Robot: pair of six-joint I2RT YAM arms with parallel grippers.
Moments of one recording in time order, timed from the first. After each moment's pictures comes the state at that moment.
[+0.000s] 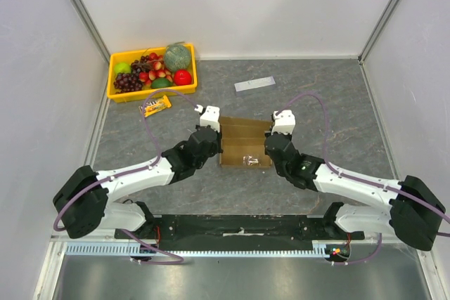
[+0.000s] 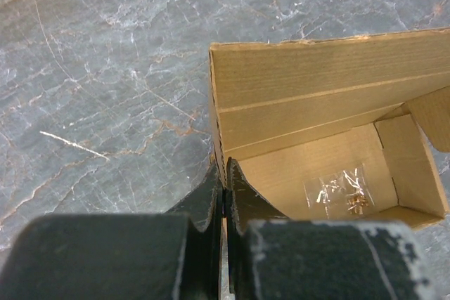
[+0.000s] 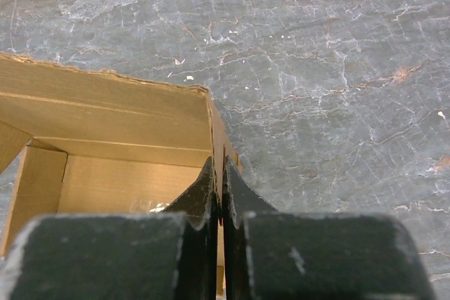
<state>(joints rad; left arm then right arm) -0.89 1.29 0.69 0.15 -0.47 -0.36 0.91 1.16 0.62 0.05 0.75 0.43</state>
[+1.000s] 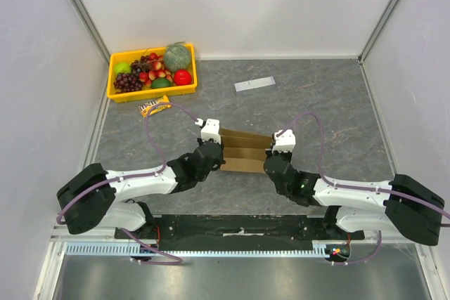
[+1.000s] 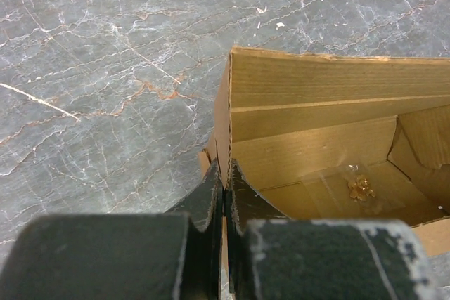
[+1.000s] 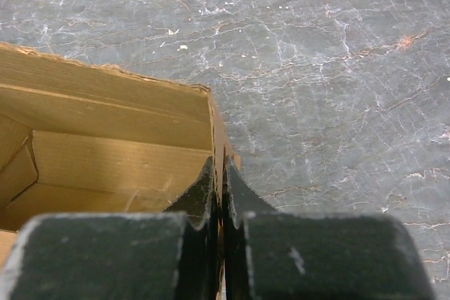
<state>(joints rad) -0.99 1.32 0.57 0.26 -0.57 -0.49 1.06 1.17 0.40 0.26 0.92 0.47</state>
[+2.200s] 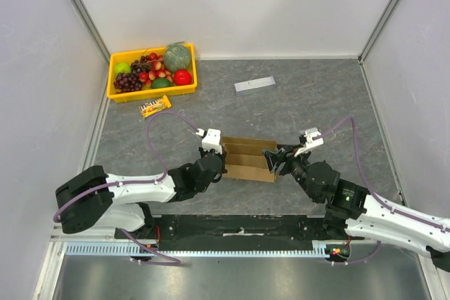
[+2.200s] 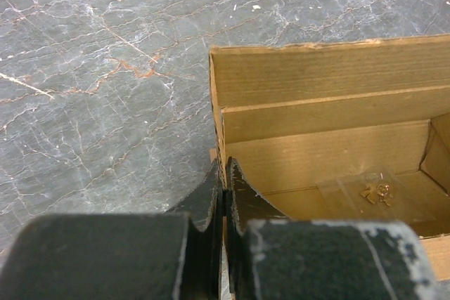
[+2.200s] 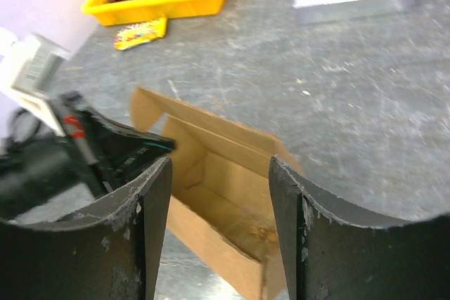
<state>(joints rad) -1.10 1.29 0.49 0.33 -0.65 -0.53 1.12 0.57 0.41 0.01 0.64 0.44</state>
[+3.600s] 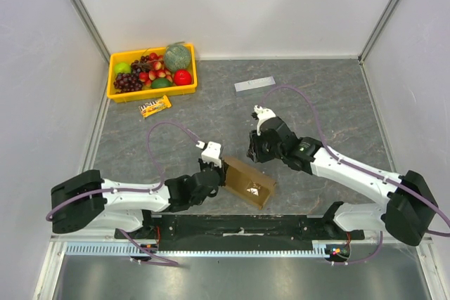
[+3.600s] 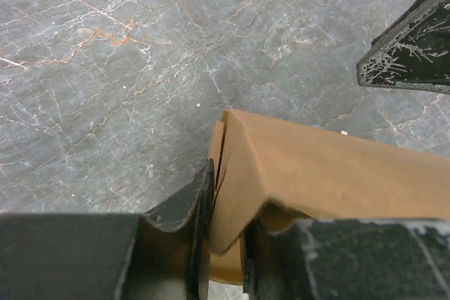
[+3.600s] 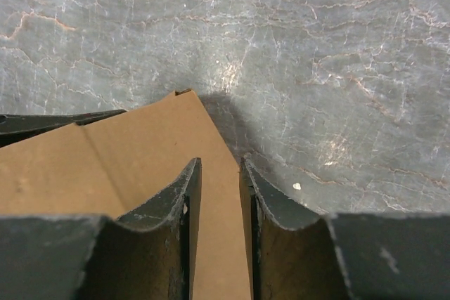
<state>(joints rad) -1.22 1.24 0.39 0.39 -0.70 -0.53 0.82 1.25 0.85 -0.34 0.06 0.47</state>
